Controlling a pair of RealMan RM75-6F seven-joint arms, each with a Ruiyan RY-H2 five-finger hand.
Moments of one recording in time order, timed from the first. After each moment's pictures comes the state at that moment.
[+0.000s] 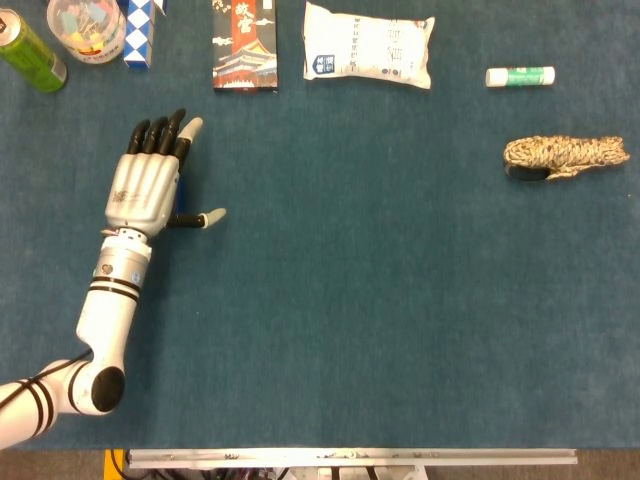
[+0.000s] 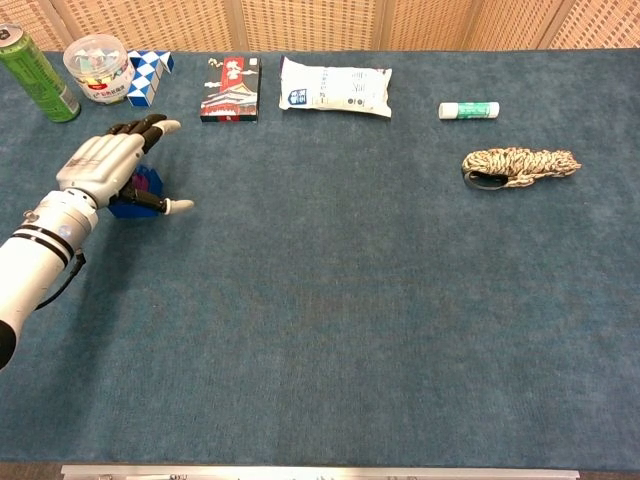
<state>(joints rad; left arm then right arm) -0.54 -1.72 -0.14 -1.21 1.14 1.09 0.26 0.06 -0.93 0.03 -1.63 -1.51 1.43 0.27</state>
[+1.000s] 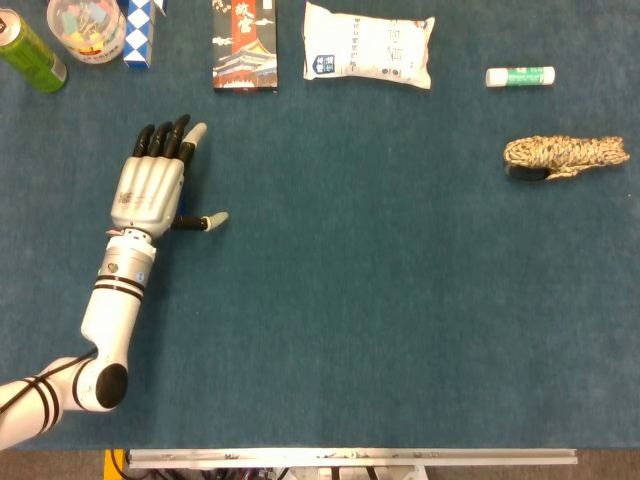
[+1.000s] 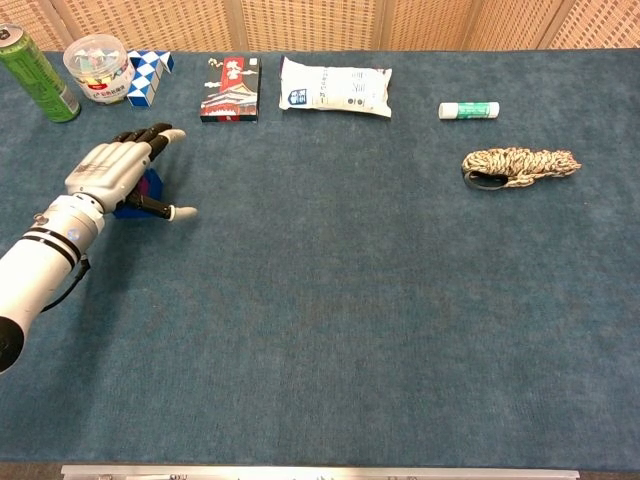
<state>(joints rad) -0.54 -1.75 -0.15 -1.16 1.14 1.05 0.26 0.06 -0.93 0.03 -1.63 -1.50 1.42 0.27</state>
